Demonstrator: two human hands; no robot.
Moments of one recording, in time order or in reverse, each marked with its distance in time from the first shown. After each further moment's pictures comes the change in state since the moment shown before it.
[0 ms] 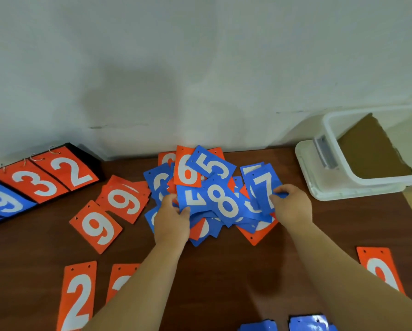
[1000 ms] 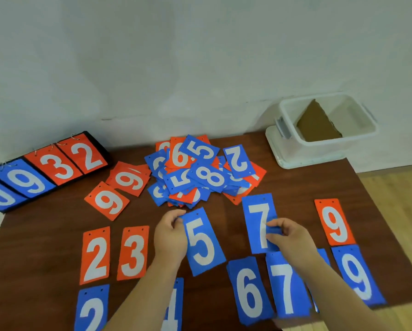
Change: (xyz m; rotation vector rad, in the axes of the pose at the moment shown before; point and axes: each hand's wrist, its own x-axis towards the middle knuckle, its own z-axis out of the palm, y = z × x) left_hand -0.149 -0.052 -0.045 -0.269 -0.050 0.060; right_hand -0.206 0.092 -0.075 0.296 -0.261 0.060
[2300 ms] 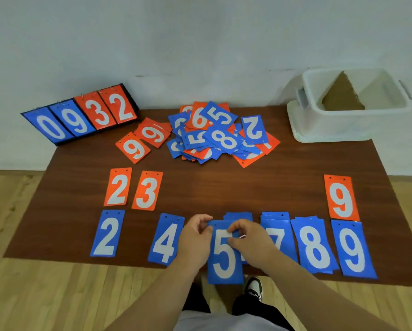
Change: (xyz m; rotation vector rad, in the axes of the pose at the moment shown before) left_hand -0.160 -0.051 0.045 -0.044 -0.115 -0.127; right_hand -0.062 0.065 0.041 -0.386 -0.456 -0.194
